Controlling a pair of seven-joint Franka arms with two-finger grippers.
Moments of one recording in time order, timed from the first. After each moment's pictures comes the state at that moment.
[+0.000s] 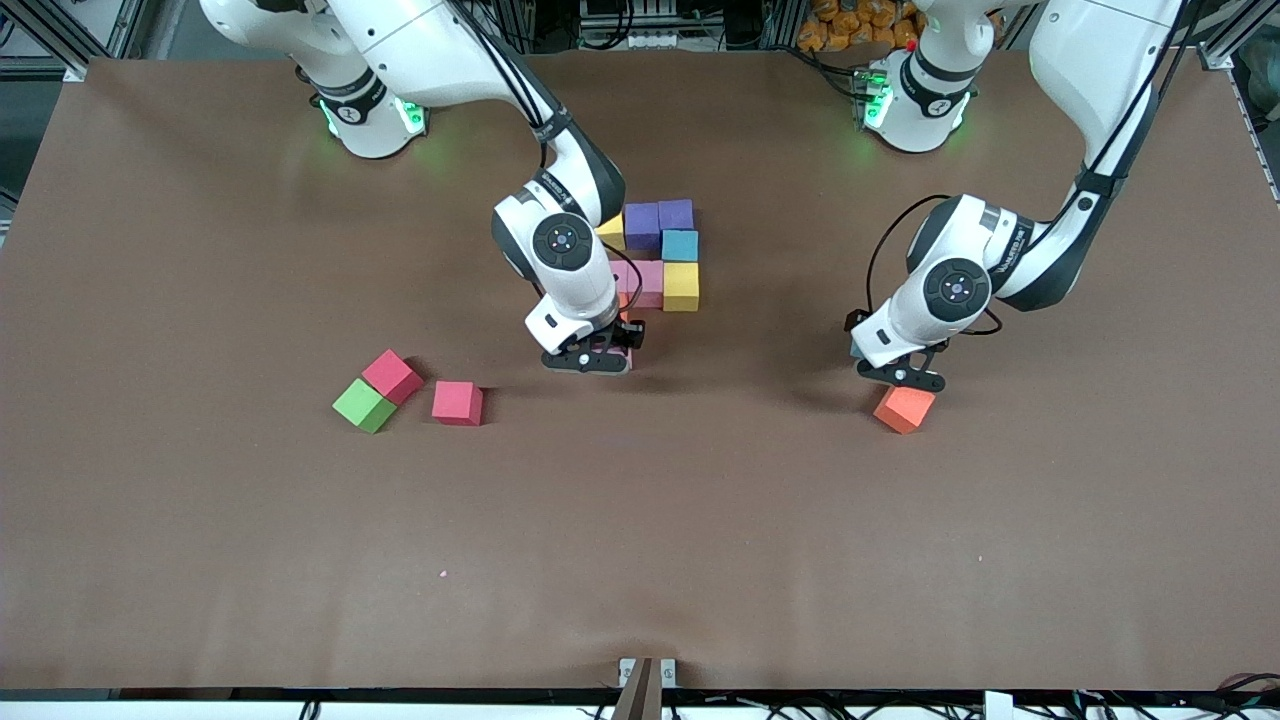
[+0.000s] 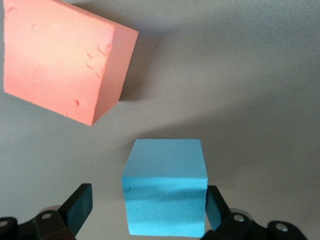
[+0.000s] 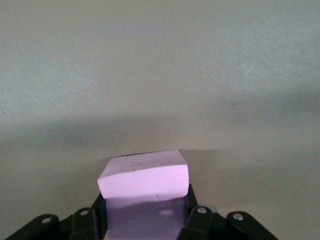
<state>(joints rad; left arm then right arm) 0.13 0.37 -0.43 -2.19 0.28 2.27 -0.24 0.79 0.62 -0.05 -1.77 0.13 2.44 0.76</state>
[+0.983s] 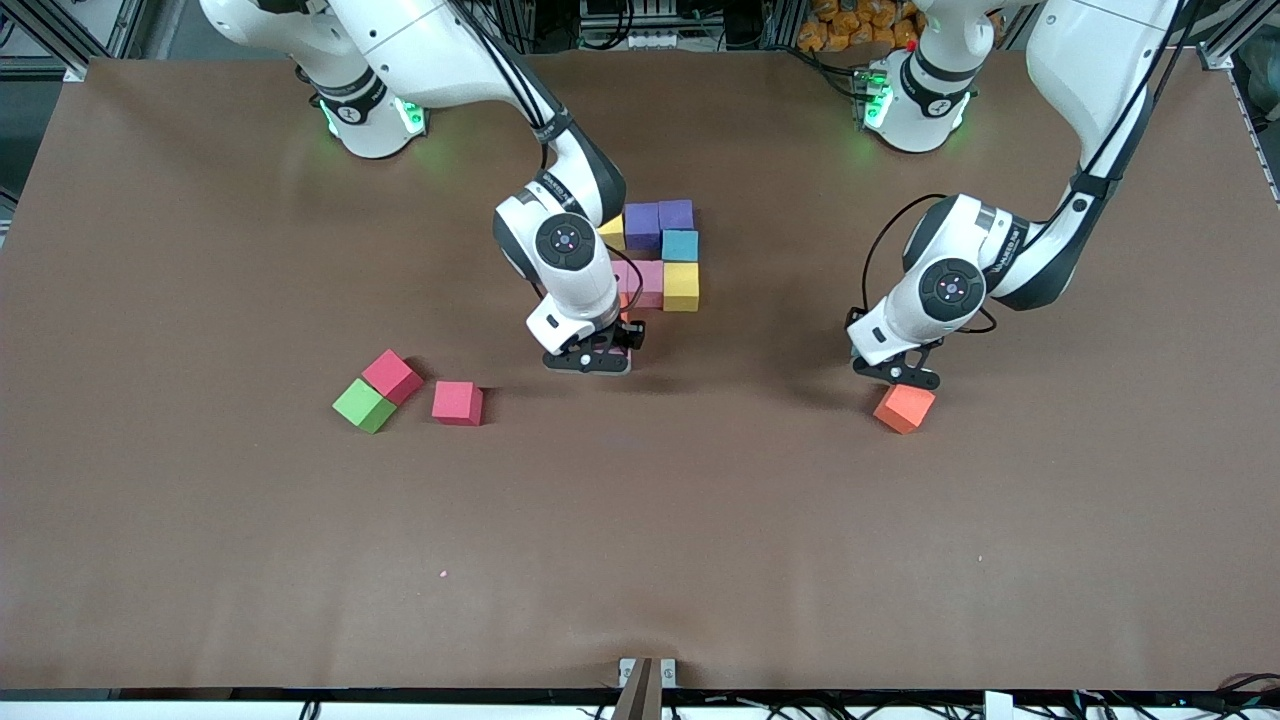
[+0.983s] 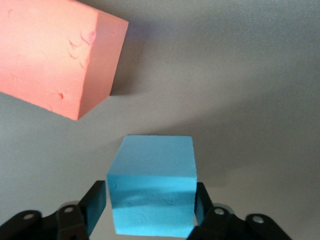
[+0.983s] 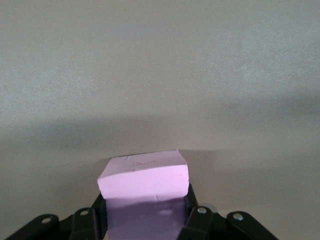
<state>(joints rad) 0.13 0.37 -0.44 -2.19 0.27 2.27 -0.24 0.80 0.63 -0.06 -1.76 0.10 2.44 0.76</state>
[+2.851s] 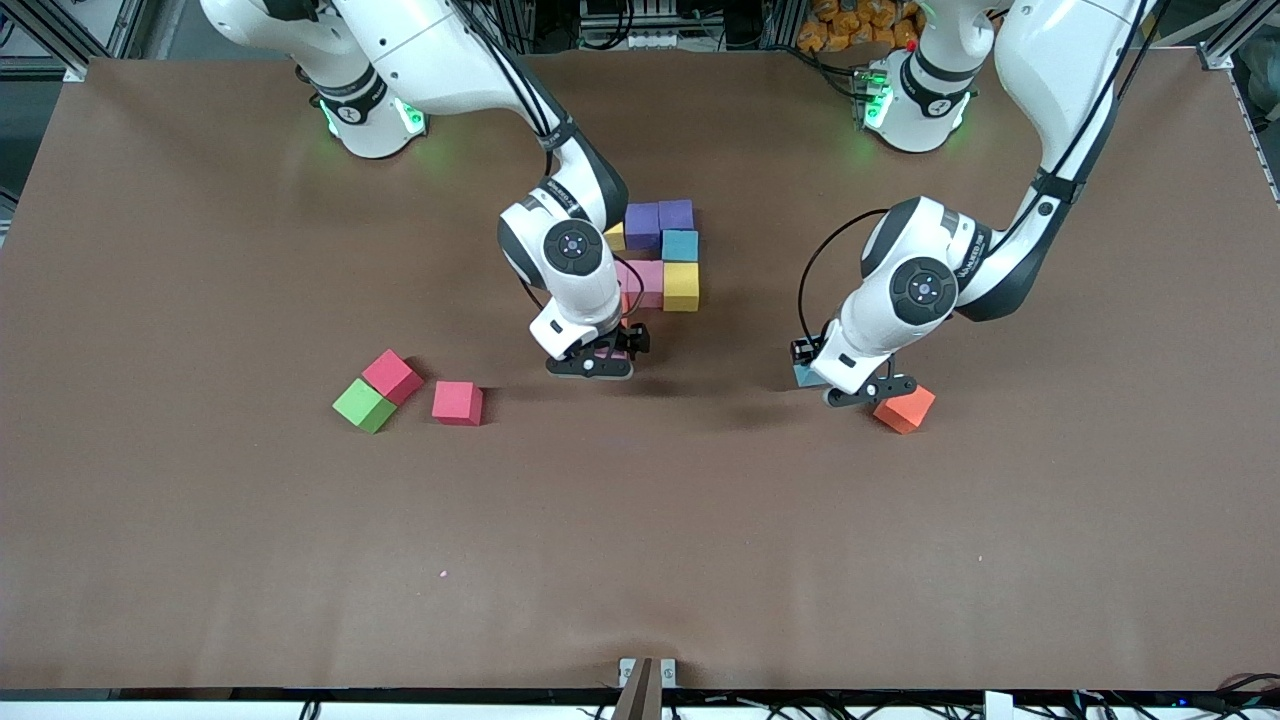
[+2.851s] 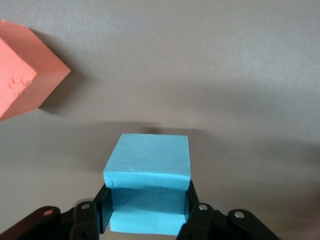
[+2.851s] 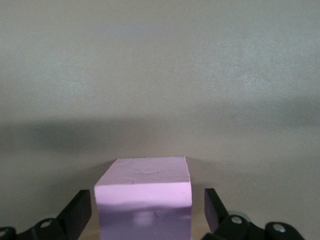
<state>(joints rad) 0.01 0.42 -0.45 -2.00 0.09 2.27 -0.70 0.81 0.66 -0.08 -1.72 0.08 2.41 0.76</state>
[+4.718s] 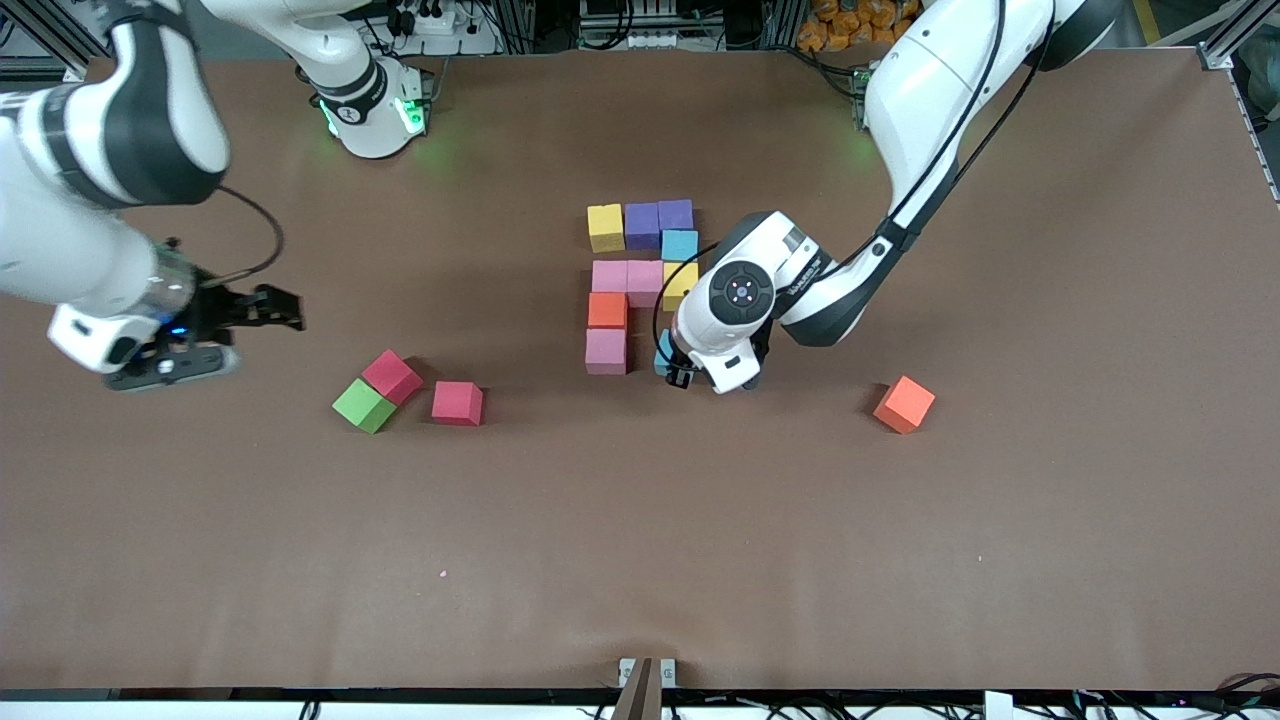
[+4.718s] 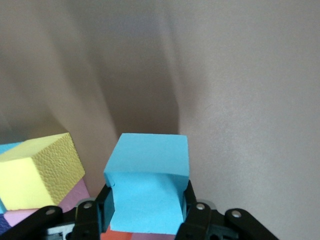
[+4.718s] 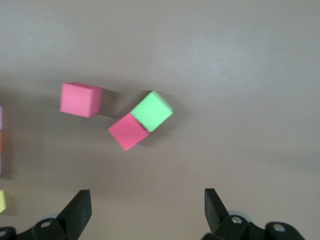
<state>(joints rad) -0.31 0.74 -0.47 -1.58 0.08 2.25 -2.09 0.11 0.12 -0.09 -1.78 0.04 1.80 -0.17</state>
